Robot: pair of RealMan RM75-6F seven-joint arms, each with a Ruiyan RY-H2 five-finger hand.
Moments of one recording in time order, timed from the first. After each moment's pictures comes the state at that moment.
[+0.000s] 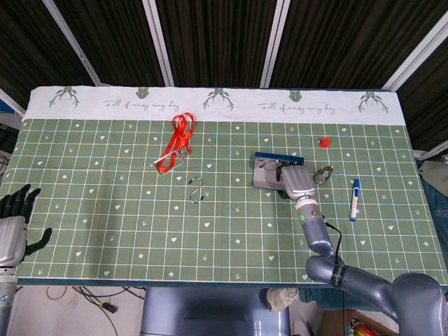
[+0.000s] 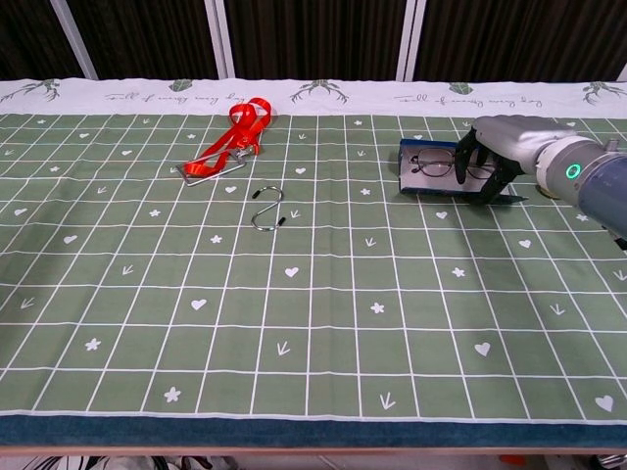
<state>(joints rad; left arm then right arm) -0.12 -1.16 -0.09 -1.75 1.31 1.44 0.20 0.77 -1.75 0.28 -1.07 -0.92 0.91 -0.41</state>
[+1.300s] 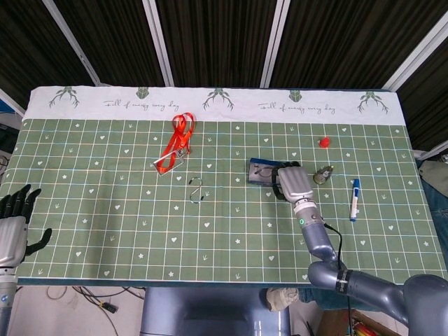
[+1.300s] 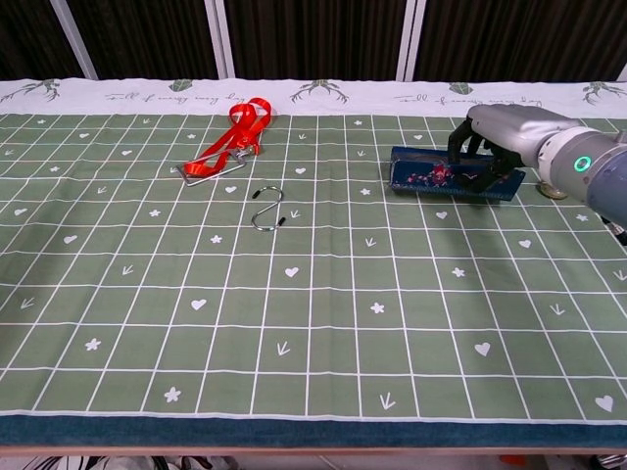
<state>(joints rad) -0.12 -1.16 -0.09 -1.75 1.31 1.44 0.22 0.75 -1.68 0.28 -1.23 -0.96 0.96 -0.40</state>
